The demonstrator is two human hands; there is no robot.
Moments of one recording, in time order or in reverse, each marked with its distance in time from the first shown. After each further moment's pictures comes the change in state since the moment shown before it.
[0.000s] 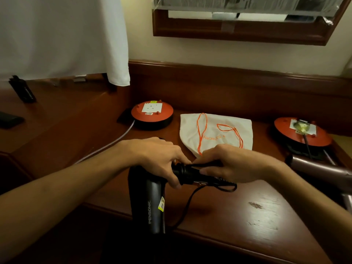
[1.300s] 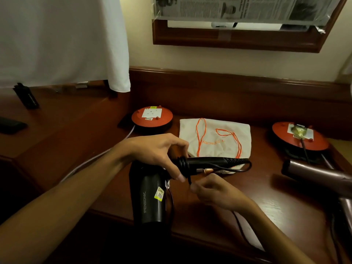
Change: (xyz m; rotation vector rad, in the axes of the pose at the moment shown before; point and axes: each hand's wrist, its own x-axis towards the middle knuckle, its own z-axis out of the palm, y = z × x) left_hand -0.008 -0.017 -0.007 -0.687 0.135 0.143; right_hand 0.002 0.015 0.086 0.738 0.178 0.001
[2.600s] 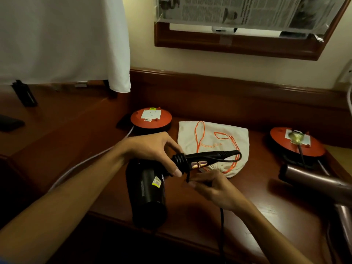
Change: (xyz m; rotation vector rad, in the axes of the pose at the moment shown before) left_hand 0.006 -0.018 -0.008 -0.138 0.012 -0.077; right_hand 0.006 -0.007 -0.005 -0.156 0.155 -0.165
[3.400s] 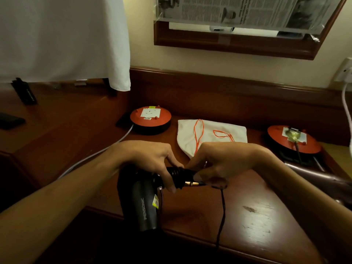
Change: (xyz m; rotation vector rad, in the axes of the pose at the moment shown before) left_hand -0.014 0.012 0.019 0.290 -0.173 -0.111; right_hand 0.043 -0.086 -0.057 -0.501 -0.624 0.109
